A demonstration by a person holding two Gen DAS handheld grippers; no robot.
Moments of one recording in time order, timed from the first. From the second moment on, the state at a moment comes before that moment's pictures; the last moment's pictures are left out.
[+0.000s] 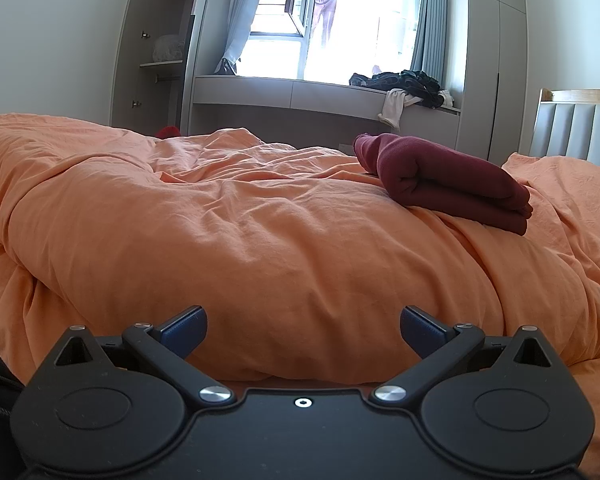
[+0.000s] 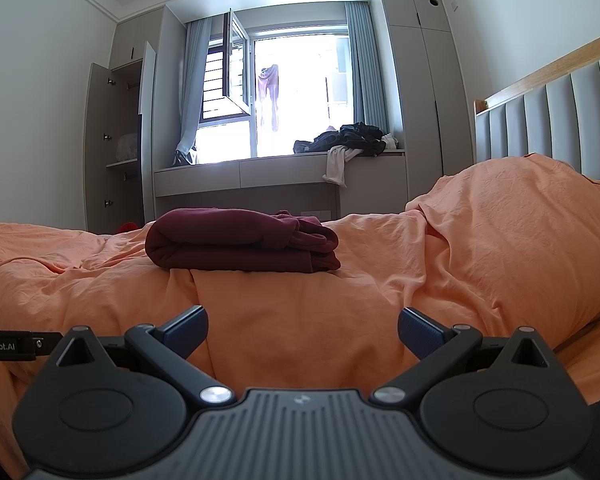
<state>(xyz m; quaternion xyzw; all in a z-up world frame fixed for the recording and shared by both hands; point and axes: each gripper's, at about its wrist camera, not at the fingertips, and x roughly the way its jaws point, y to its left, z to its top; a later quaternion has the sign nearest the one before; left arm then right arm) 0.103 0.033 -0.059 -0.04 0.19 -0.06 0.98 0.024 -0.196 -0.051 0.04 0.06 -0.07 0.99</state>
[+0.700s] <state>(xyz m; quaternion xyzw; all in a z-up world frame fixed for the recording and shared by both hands) 0.102 0.031 -0.059 -0.04 0.19 -0.06 0.98 0.024 -0.197 -0.051 0.04 0.06 -0.07 0.99</state>
